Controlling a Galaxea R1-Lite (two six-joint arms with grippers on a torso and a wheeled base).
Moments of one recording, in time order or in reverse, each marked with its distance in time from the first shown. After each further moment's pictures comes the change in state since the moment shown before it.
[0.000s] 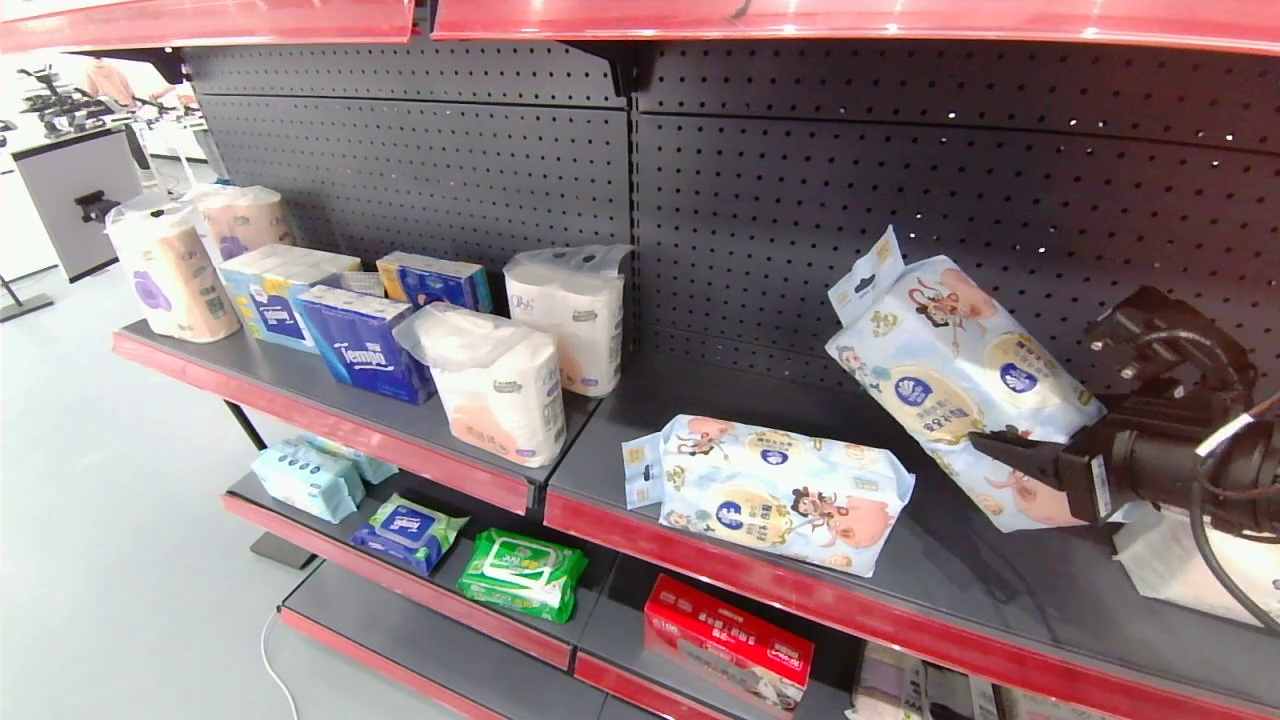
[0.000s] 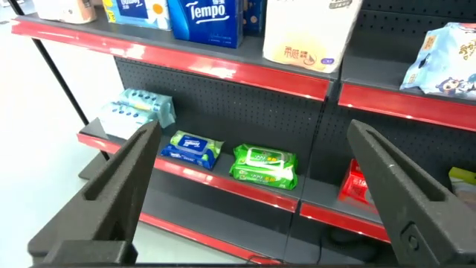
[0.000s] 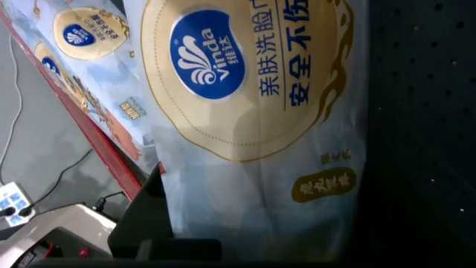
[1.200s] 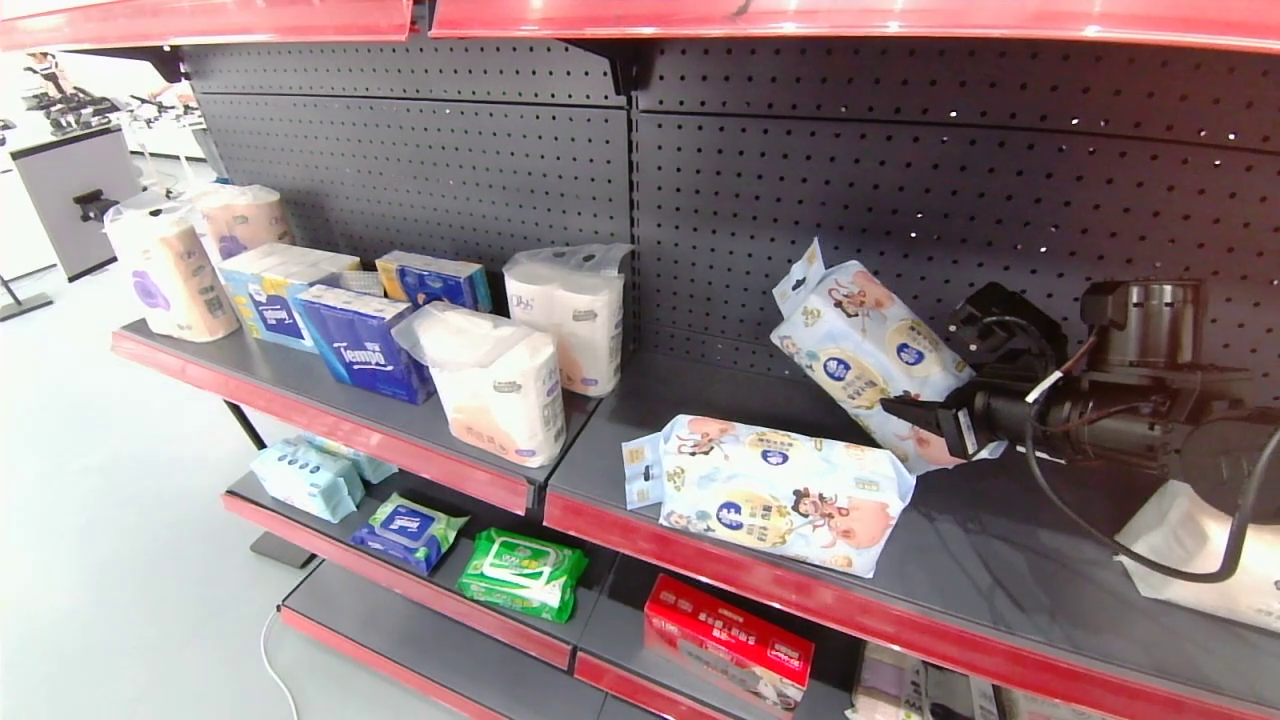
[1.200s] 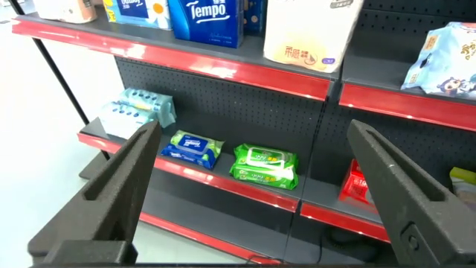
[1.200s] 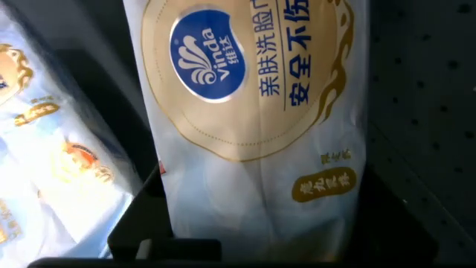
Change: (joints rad) left arm 0.000 0.000 0.000 0.000 0.000 0.000; right arm -0.022 0.391 -0.178 -0.216 0.102 -0.058
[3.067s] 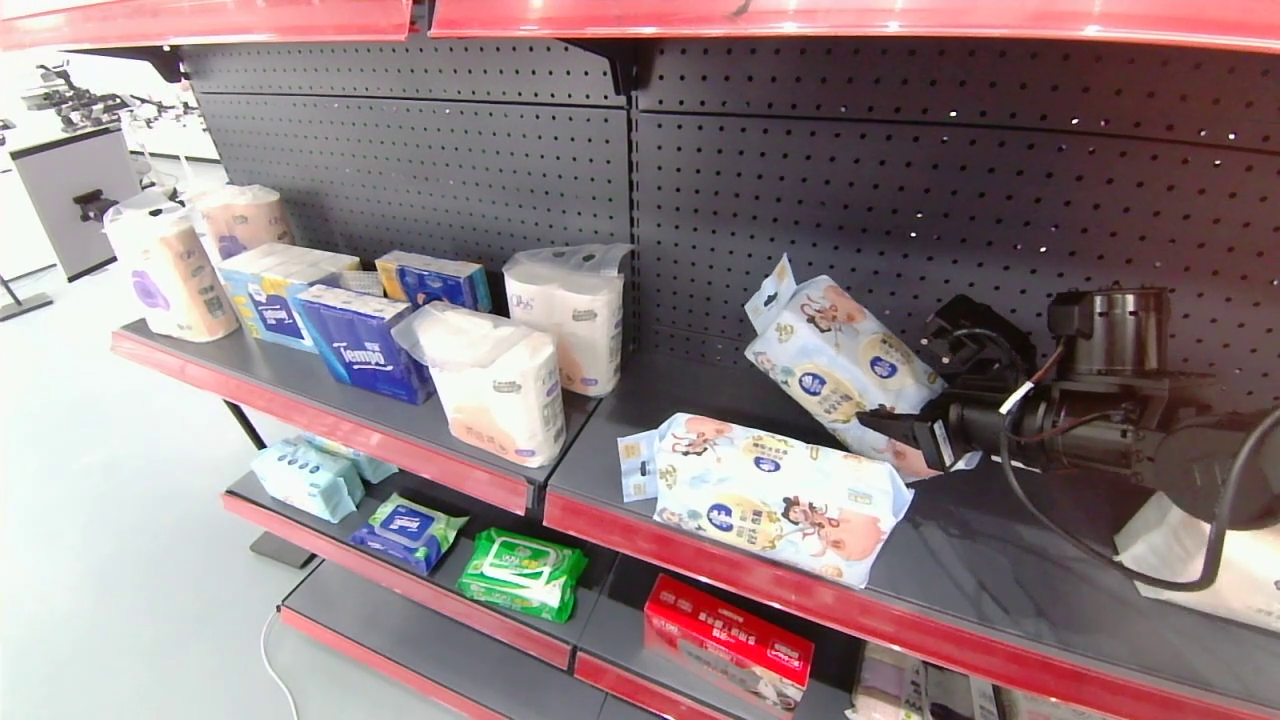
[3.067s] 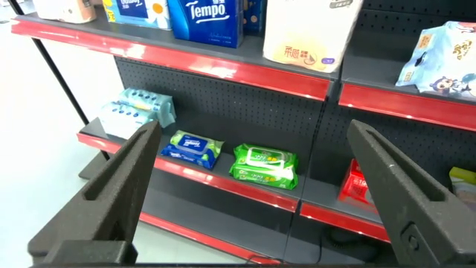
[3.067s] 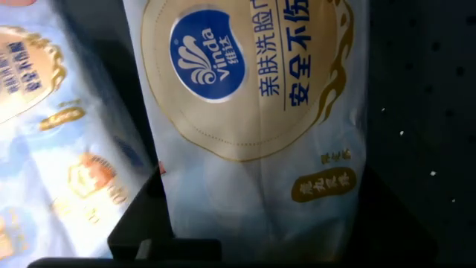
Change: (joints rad) left arm 0.000 0.000 0.000 0.000 0.000 0.000; right arm 0.049 0.025 -0.008 0.010 0.007 -0.006
